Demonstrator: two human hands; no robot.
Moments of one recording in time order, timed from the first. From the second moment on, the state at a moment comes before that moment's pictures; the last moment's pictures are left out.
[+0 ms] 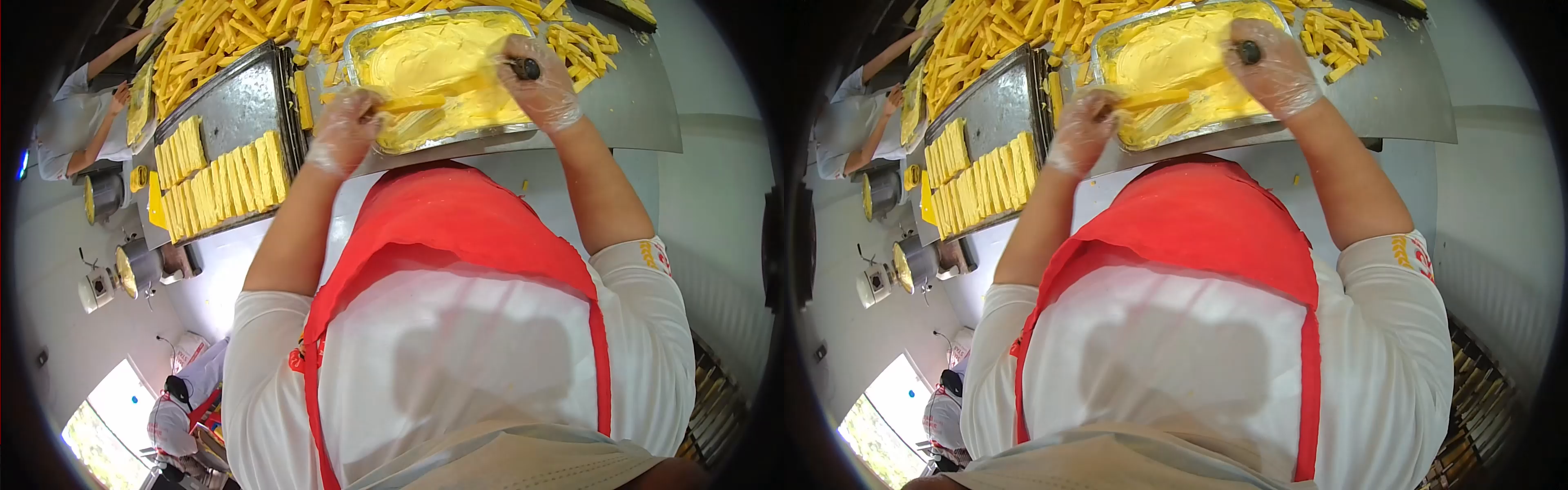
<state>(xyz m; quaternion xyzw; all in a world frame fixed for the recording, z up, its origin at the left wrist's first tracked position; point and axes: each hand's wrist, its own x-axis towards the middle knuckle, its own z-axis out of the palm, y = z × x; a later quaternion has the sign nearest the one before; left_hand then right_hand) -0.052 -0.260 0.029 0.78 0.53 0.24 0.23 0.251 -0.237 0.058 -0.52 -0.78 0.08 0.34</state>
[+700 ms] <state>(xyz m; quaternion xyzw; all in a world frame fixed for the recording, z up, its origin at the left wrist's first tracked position) -0.012 -0.273 0.009 0.81 0.55 0.16 0.14 0.226 -0.258 0.029 -0.38 -0.67 0.42 0.48</state>
